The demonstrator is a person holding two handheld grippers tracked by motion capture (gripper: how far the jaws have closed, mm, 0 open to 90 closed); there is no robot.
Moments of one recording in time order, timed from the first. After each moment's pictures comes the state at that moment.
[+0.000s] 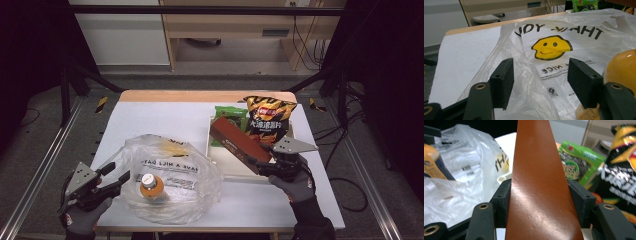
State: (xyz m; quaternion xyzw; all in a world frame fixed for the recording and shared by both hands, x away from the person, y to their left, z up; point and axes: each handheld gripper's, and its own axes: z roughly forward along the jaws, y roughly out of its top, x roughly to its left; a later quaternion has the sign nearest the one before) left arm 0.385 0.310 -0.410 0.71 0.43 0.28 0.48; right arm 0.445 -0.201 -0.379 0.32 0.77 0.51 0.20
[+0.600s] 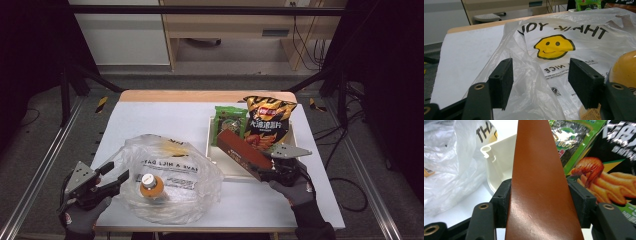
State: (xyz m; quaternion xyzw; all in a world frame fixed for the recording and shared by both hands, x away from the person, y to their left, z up) left arm 0.387 0.314 -0.412 0.71 0.43 0.28 0.48; right arm 0.451 -0.207 -0.415 0.35 0.80 0.46 0.19
